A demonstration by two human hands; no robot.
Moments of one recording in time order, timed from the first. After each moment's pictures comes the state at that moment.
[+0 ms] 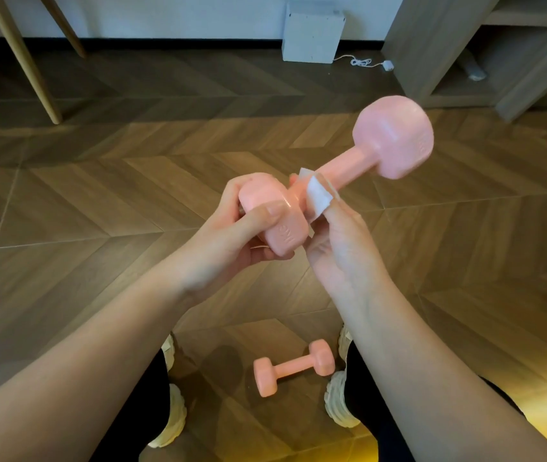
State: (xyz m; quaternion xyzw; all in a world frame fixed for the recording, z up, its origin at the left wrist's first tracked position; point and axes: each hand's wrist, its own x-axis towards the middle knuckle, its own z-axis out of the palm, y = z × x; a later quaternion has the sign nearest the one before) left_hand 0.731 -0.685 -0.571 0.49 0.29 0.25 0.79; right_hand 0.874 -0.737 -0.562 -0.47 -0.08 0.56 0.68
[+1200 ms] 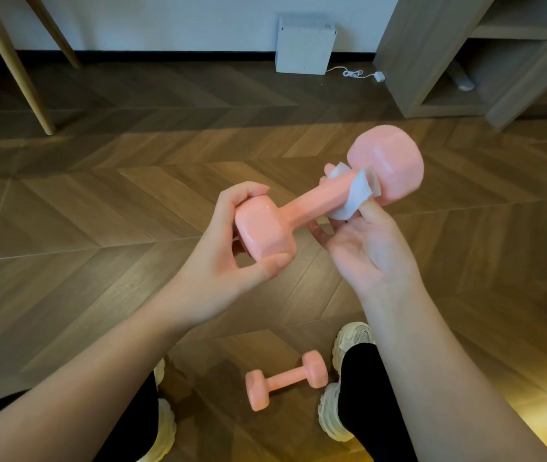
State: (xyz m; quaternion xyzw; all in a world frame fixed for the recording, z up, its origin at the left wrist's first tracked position) left_hand 0.736 -0.694 -0.580 0.73 0.26 0.33 0.54; right_hand 0.921 -0.743 -0.549 -0.45 -0.05 0.56 0.69
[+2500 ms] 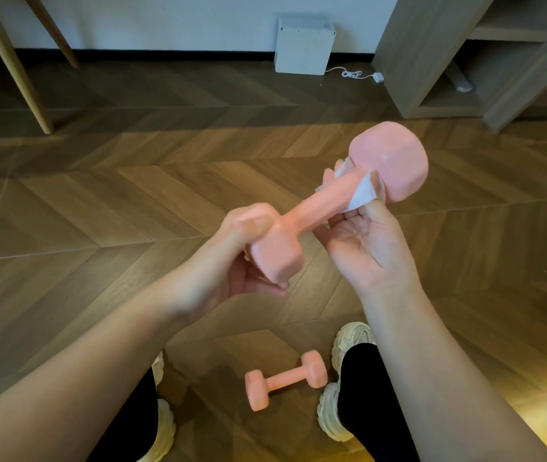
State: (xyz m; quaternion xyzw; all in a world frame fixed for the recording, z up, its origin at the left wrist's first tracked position) left_hand 0.740 -0.691 -0.570 0.45 0.31 0.18 0.82; right_hand 0.923 -0.742 -0.555 -0.32 -0.02 0.60 0.73
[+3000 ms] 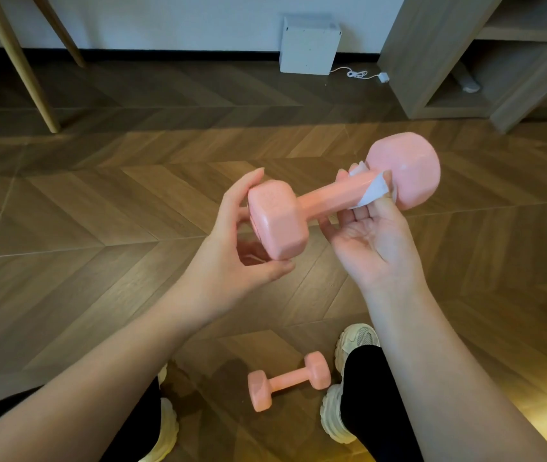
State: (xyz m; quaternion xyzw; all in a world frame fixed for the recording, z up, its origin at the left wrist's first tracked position) left_hand 0.736 -0.695 -0.582 0.68 0.31 0.32 0.58; right_hand 0.923 -0.737 -0.555 -0.36 0.03 0.55 0.76
